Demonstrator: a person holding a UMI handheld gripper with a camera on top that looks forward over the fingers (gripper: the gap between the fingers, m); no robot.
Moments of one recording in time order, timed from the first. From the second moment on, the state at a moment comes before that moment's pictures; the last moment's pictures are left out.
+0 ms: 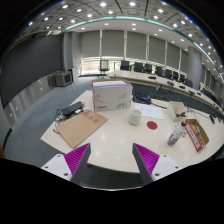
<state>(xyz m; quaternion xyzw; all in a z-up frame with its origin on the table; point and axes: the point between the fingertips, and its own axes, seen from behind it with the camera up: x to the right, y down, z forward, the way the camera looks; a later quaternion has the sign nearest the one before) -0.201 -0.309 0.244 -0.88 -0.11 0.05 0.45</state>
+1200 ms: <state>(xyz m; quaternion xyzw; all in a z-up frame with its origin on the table) 0.161 -0.042 0.056 -0.84 -0.01 0.00 0.55</state>
